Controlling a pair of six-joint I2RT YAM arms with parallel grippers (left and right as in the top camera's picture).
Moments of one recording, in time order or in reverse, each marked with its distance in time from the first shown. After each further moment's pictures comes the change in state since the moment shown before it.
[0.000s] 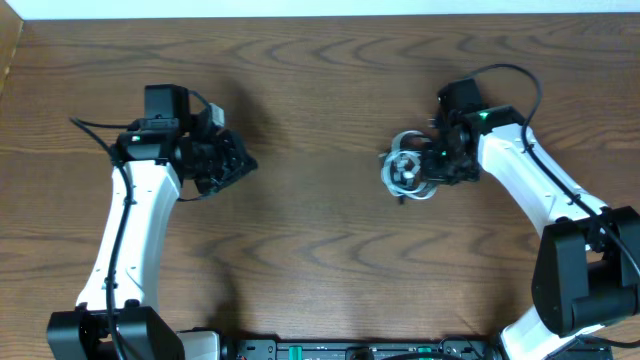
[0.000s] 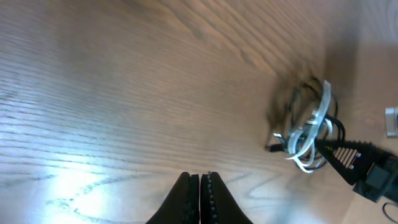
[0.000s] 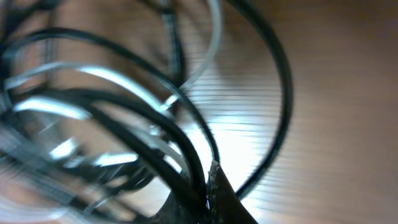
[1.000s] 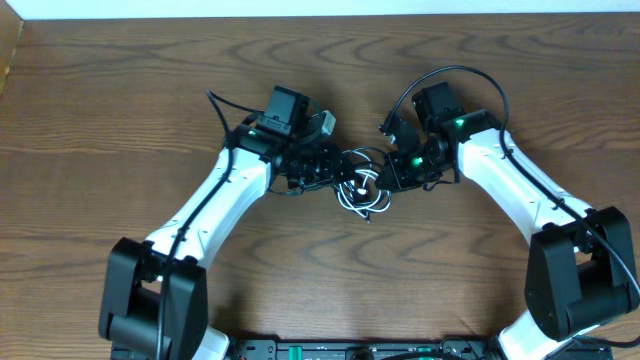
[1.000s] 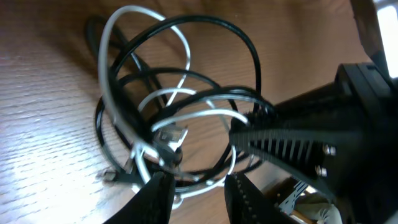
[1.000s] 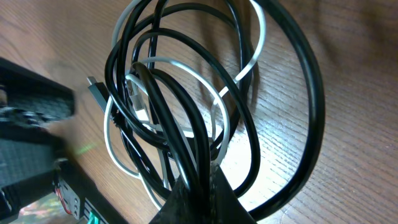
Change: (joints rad) left arm -0.426 0.194 0.000 0.277 0.106 -0.085; right arm 0.095 0.001 0.000 0.048 -0.337 -0.180
